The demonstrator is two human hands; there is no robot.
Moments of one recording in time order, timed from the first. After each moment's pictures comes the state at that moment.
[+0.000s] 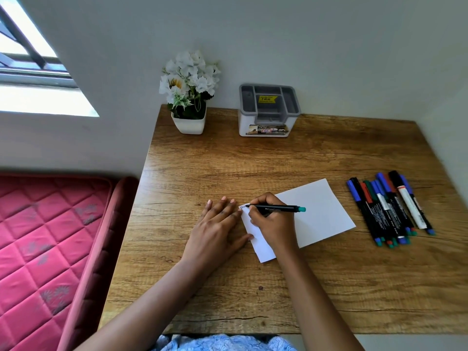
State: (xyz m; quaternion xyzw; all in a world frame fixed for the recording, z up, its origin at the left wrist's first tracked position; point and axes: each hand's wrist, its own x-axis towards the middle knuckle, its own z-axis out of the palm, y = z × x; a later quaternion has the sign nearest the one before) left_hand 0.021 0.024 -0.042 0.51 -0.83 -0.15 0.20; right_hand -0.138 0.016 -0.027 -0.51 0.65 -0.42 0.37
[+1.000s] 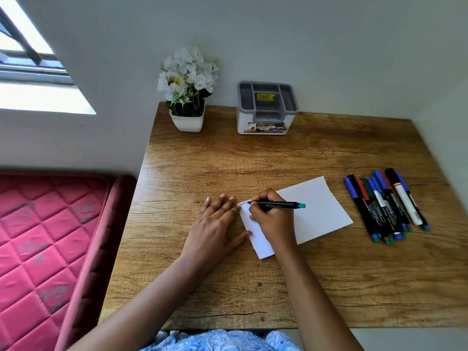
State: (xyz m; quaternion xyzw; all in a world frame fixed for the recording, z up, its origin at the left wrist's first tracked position) left_hand 0.021 0.024 -0.040 0.51 -0.83 -0.15 0.19; right_hand -0.136 0.016 -0.023 -0.48 0.67 -0.43 0.37
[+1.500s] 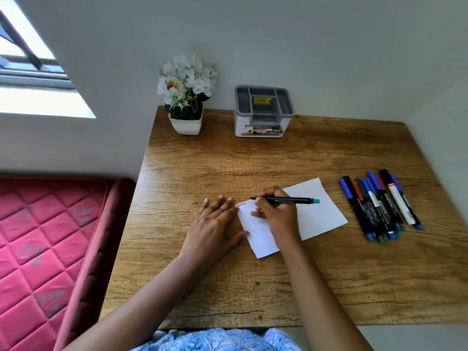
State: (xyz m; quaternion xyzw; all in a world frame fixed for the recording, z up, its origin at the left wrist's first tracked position) left_hand 0.023 0.022 -0.041 0.50 -0.83 -0.15 0.19; right_hand -0.144 0.012 -0.010 -0.37 0.65 -0.49 0.45
